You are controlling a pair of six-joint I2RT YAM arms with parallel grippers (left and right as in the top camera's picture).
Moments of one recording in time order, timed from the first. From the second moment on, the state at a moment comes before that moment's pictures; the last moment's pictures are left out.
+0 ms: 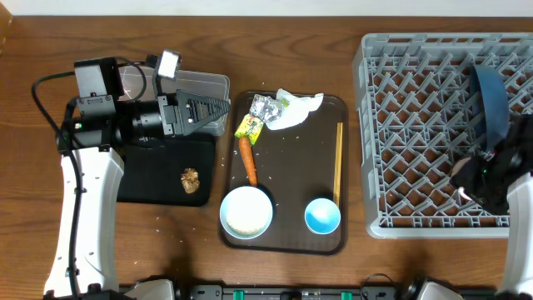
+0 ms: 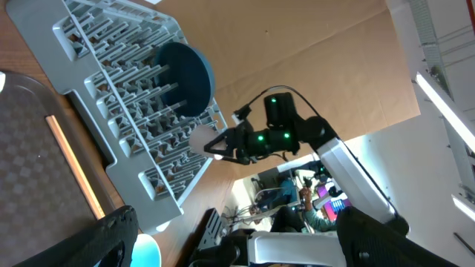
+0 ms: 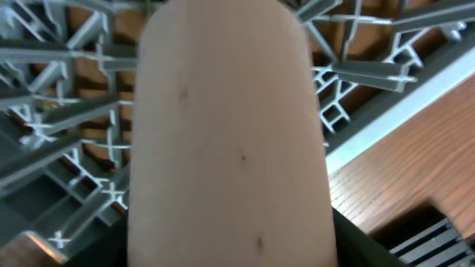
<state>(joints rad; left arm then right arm) 0.13 1.39 1.24 -0.73 1.49 -0.23 -0.42 1.33 1.08 -1.15 0.03 0.31</state>
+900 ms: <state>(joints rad) -0.64 1.44 1.24 -0.97 0.36 -0.11 -0.41 1.15 1.25 -0.98 -0.34 0.30</state>
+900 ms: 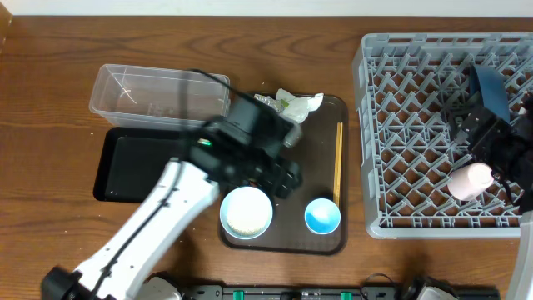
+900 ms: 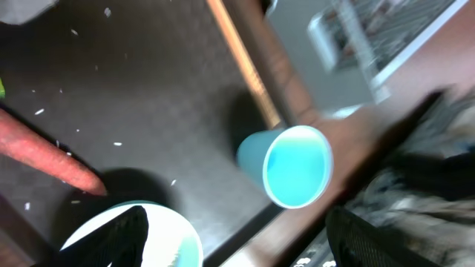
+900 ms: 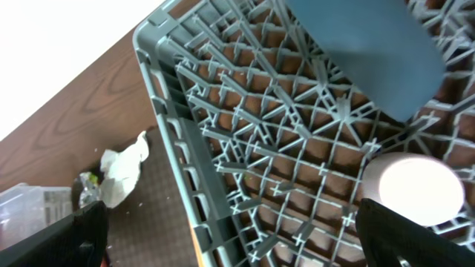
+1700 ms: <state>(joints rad) -0.82 1.75 1.28 -0.90 0.15 -0.09 -0.33 1.17 1.25 -1.02 -0.40 0.26</state>
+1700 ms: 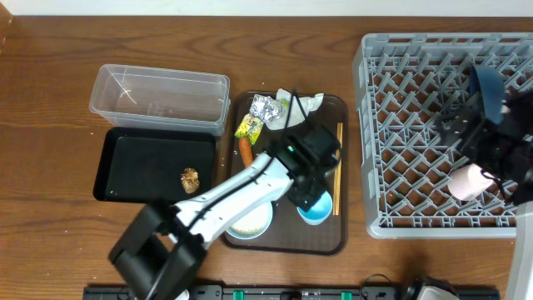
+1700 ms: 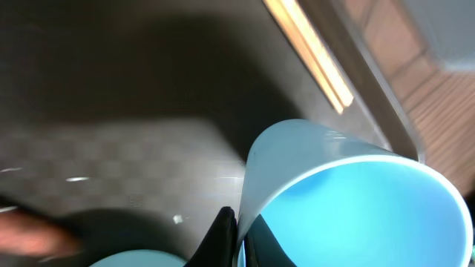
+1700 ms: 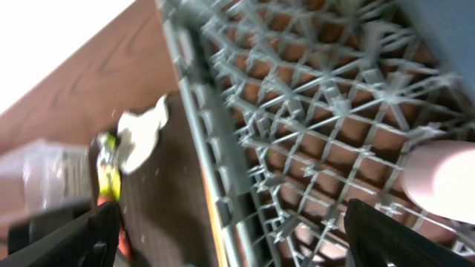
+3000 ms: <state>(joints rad) 0.00 1.54 1.39 -0.90 1.49 -0.08 0.41 1.33 1.23 -0.31 -1.02 -0.07</state>
